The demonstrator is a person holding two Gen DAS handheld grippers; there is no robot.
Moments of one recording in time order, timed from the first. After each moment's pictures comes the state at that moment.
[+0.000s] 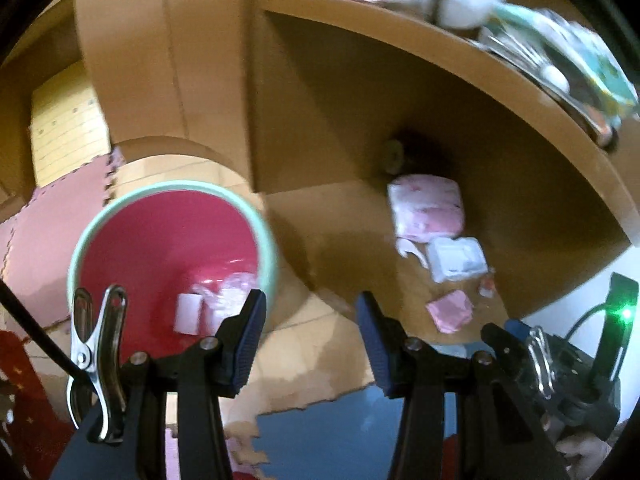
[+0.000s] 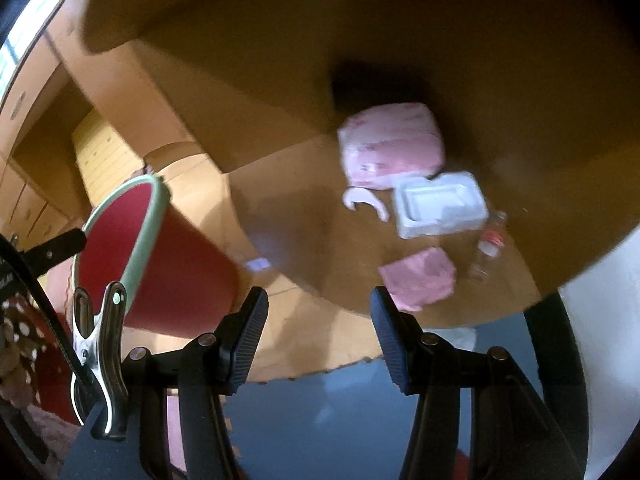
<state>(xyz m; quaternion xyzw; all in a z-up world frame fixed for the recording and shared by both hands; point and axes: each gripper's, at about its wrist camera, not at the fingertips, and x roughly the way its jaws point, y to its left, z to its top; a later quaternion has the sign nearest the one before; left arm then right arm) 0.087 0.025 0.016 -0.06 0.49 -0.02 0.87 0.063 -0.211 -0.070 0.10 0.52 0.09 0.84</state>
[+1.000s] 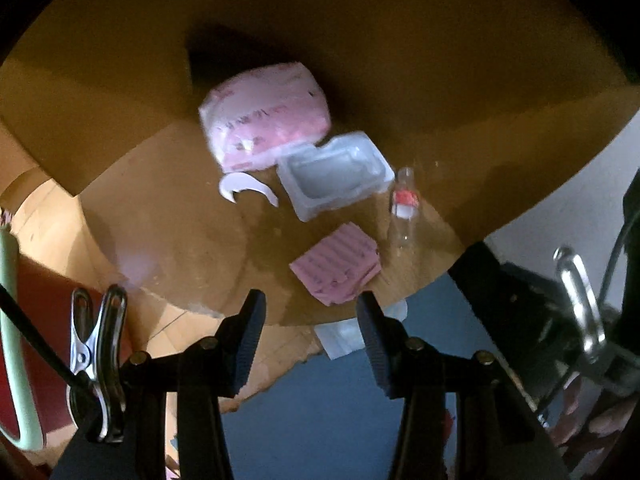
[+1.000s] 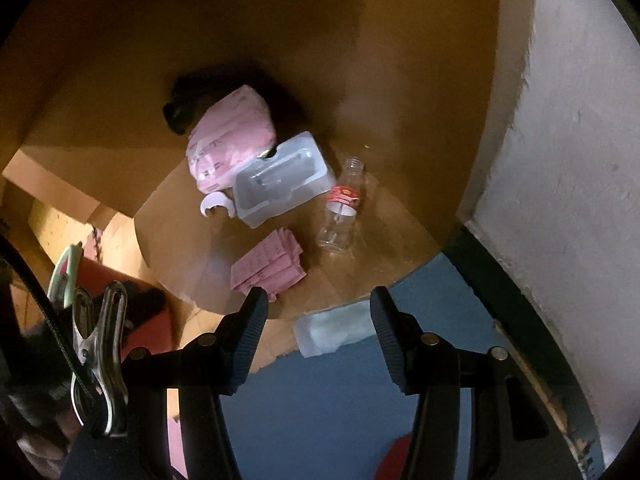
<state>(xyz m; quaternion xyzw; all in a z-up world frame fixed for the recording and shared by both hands) 0.111 -0.166 -0.120 0.06 0.57 -0.17 0.80 0.066 -0.356 -0.122 0.22 0.55 -0.01 0.81</state>
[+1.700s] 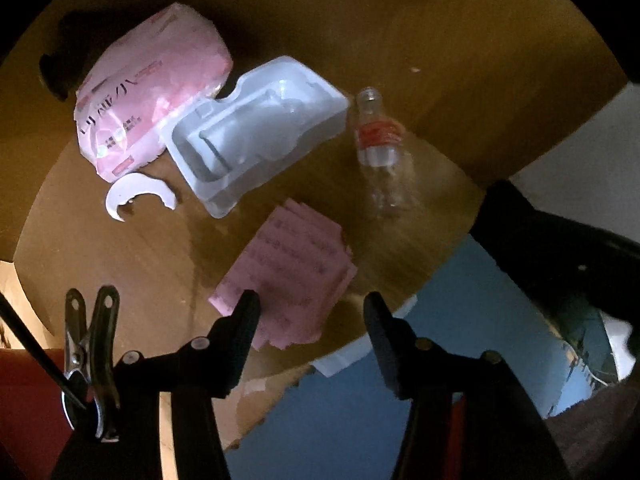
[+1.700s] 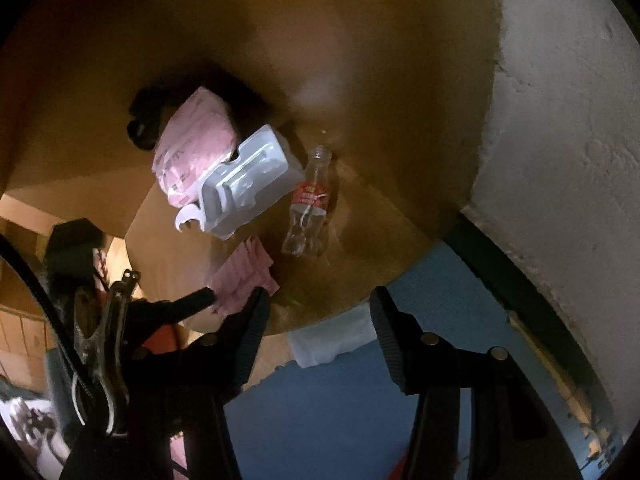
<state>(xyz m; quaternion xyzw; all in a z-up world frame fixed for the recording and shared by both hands) 0.138 -0.237 -0.205 0.17 0.60 -0.23 0.74 0.080 -0.381 -0.158 0.28 0.56 -0.03 0.78</state>
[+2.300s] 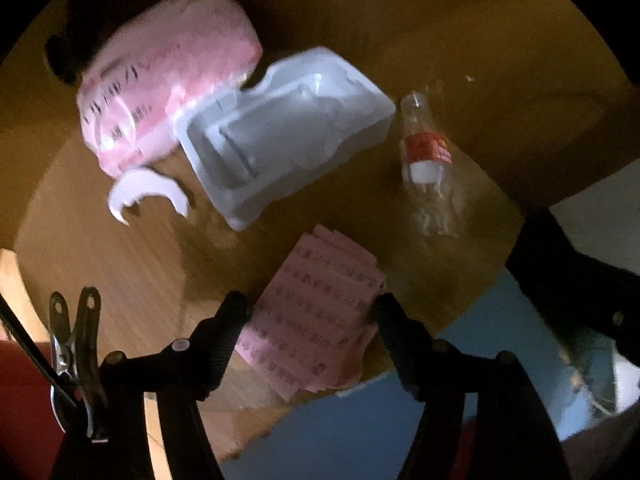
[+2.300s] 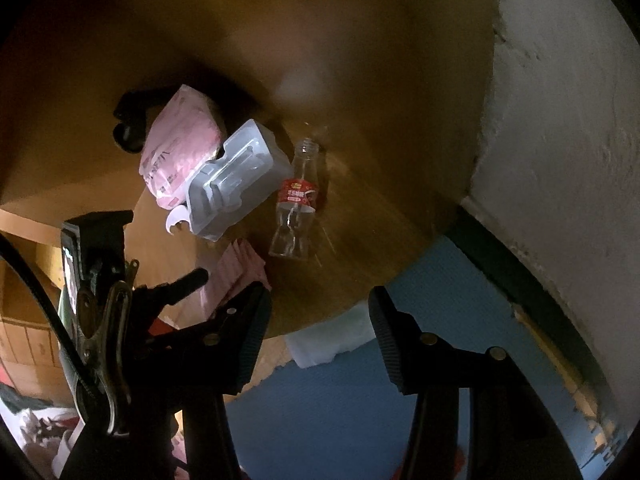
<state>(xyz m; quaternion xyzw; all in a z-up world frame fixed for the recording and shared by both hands) 0.154 -0.231 -0.220 0.15 0.62 -0.20 0.75 0.084 -0.385 -0.171 0.29 0.57 -0.03 0.76</state>
